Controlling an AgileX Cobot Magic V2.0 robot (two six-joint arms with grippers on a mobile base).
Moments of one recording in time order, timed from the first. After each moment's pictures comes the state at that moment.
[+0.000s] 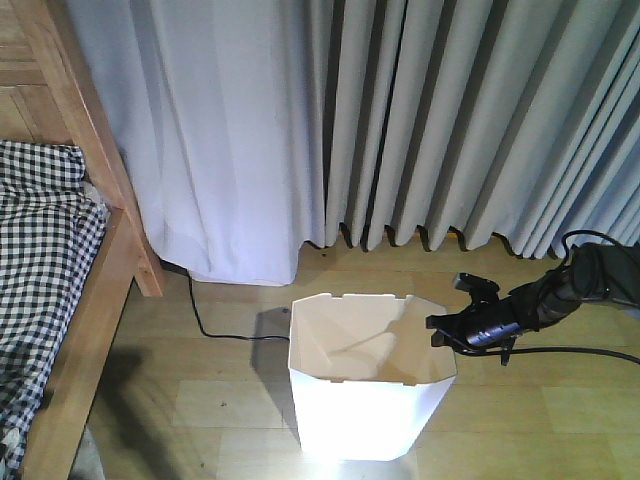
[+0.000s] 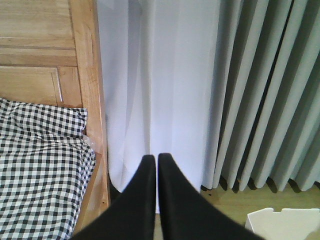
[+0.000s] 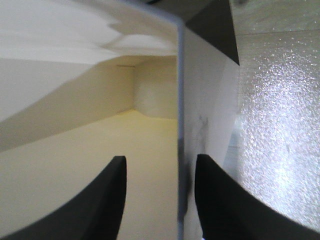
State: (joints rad) left arm 0.00 -0.02 0.03 -0.03 0.27 -0.05; right arm -0.12 3.02 -1.67 1.21 0.43 -1.18
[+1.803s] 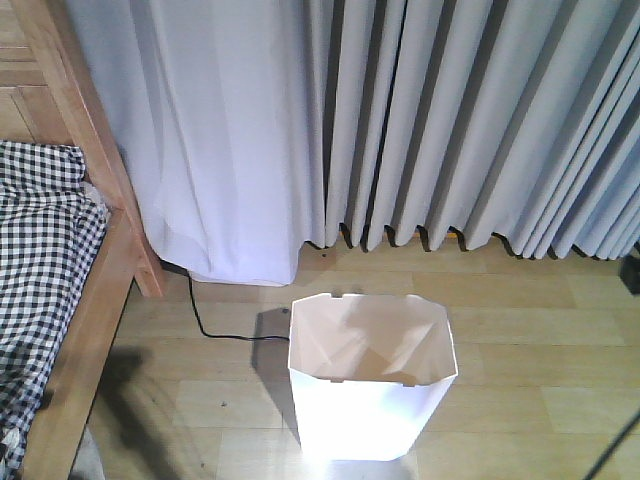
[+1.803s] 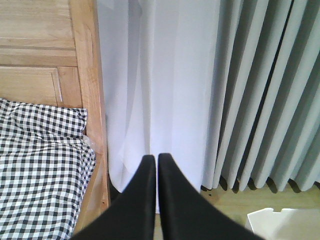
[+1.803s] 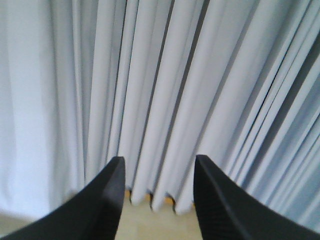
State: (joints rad) left arm 0.00 -0.02 0.03 -0.03 0.27 -0.05; right arm -0.12 0.62 -0.37 1.26 0.12 -1.42
